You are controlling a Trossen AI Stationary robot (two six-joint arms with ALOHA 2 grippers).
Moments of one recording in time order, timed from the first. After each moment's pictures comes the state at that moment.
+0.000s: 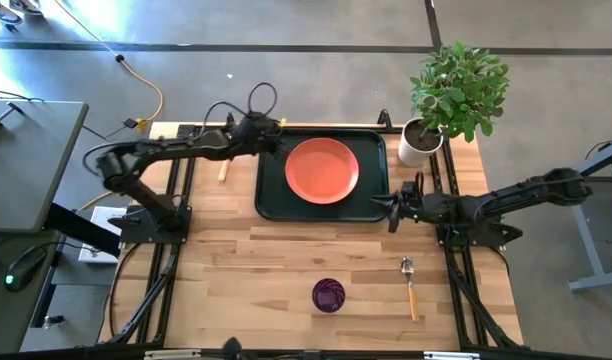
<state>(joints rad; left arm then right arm) 0.56 1.53 0.92 -0.05 -0.12 -0.23 0.11 0.77 0.05 0.51 0.42 0.54</state>
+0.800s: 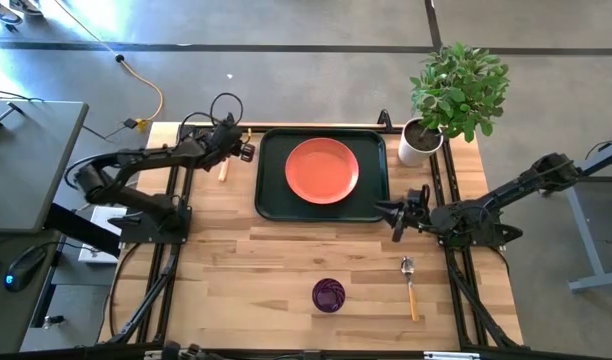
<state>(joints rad) 0.74 1.36 0.62 -0.11 -0.47 -0.32 0.37 0.77 0.05 0.54 0.73 0.58</state>
